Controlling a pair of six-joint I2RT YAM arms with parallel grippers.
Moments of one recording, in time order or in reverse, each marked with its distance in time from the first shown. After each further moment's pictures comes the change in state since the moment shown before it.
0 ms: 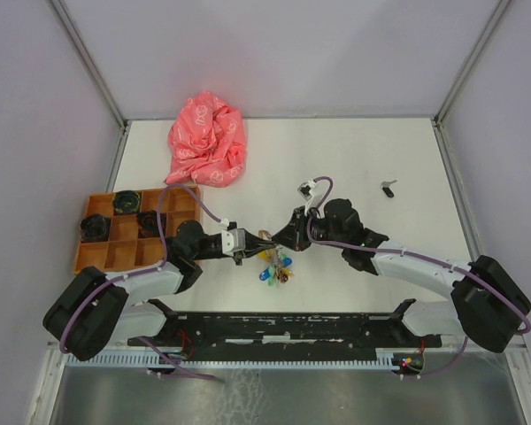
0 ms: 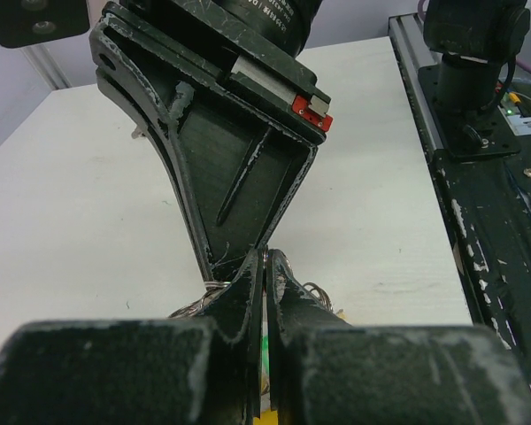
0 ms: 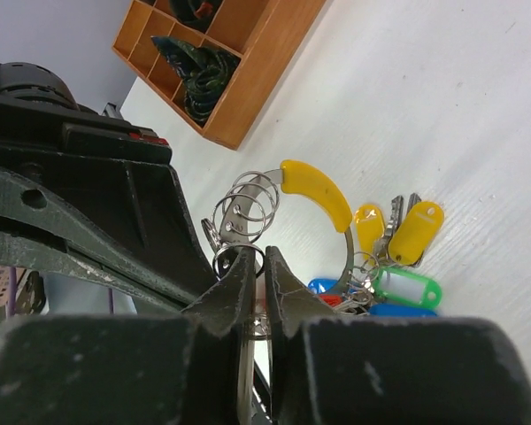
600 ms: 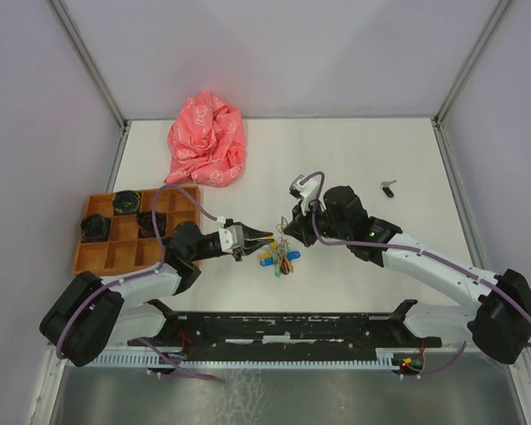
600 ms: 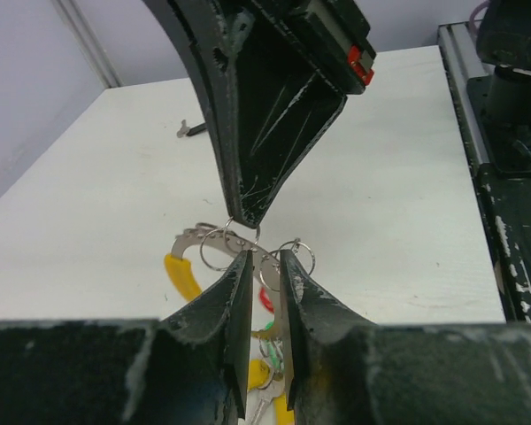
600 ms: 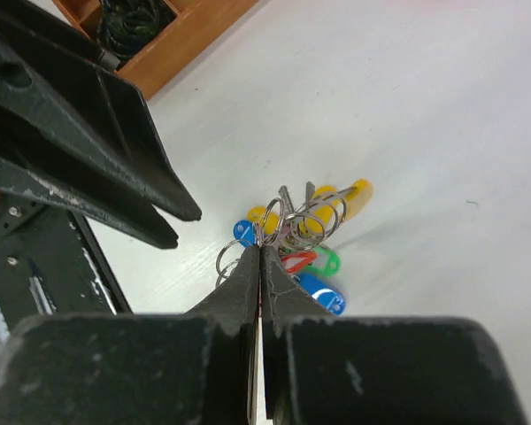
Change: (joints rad) left arm 0.000 -0.034 -0.004 0.000 -0.082 0.000; right arm 0.002 -0.088 0.190 -0.412 0.084 -0.503
